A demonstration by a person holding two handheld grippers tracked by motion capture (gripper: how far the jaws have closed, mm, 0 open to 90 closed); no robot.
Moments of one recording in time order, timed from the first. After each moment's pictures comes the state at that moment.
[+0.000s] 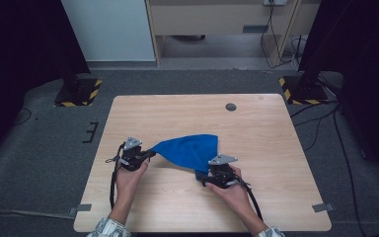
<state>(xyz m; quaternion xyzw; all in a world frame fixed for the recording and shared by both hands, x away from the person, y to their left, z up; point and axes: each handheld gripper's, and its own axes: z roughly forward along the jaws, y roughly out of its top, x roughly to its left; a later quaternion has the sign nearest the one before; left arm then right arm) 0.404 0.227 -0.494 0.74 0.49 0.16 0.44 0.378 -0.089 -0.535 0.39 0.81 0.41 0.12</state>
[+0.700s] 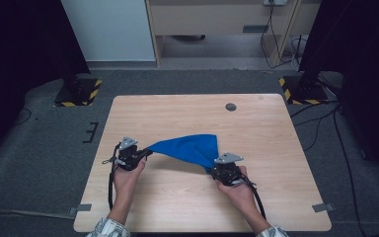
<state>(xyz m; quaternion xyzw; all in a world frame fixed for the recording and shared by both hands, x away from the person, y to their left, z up) 0.402 0.234 -0.492 0.71 0.50 0.17 0.45 0.383 -0.112 -0.528 0.40 0.81 0.39 0.16</state>
